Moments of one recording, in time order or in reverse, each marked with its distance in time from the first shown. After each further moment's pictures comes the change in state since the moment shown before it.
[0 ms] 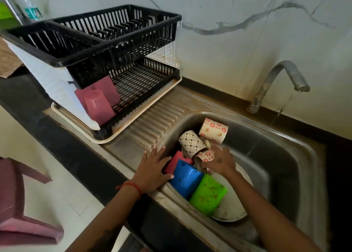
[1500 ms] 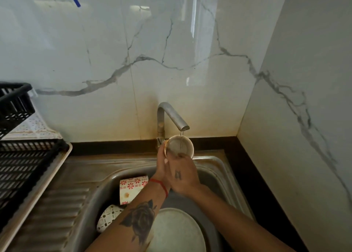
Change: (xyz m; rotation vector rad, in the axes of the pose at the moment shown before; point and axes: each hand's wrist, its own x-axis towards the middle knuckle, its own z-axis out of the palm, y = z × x) left_hand 0.192 0.256 -0.085 -1.730 -0.207 0.173; right_hand -0.013 0.000 -0.149 -0.247 0.527 -0.062
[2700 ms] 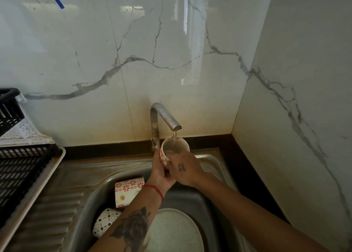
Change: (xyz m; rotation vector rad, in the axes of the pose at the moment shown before) left_hand 0.009 -0.011 -0.005 -0.539 -0.019 -0.445; right_hand 0.010 0.034 -0.003 0.128 -0.060 -0.074
